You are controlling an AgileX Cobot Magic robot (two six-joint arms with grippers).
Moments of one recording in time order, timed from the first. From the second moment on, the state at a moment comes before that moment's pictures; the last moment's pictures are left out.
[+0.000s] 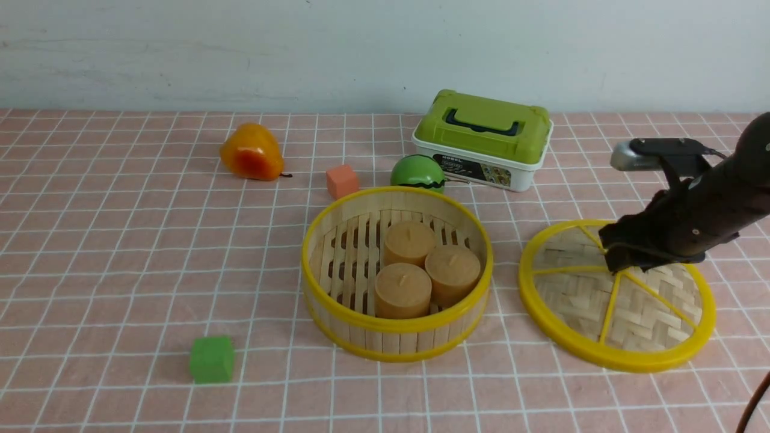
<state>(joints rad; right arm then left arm) 0.02 1.74 -1.28 0.34 0.70 -0.28 -0.03 -0.01 0.03 -0.04 0.36 -0.24</state>
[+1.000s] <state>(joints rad) 0.02 0.47 -0.75 0.26 0.71 -0.30 -0.03 -0.01 0.03 -0.04 0.36 -0.24</state>
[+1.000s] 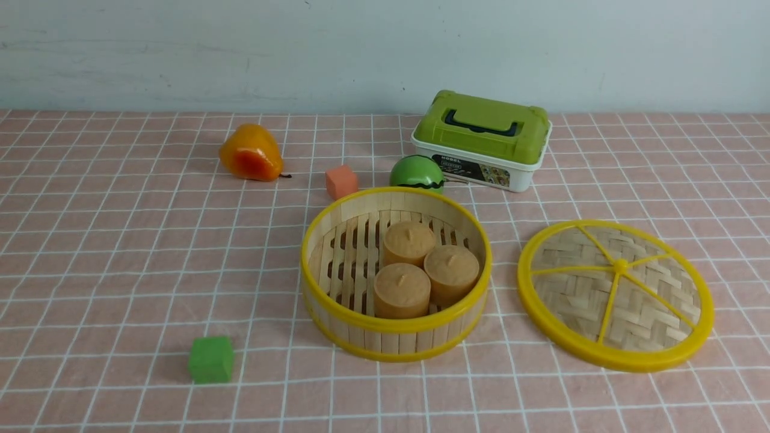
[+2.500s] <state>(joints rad) -0.09 -0.01 0.03 0.03 0.33 0.07 -0.03 -0.01 0.03 -0.04 0.36 -0.24</state>
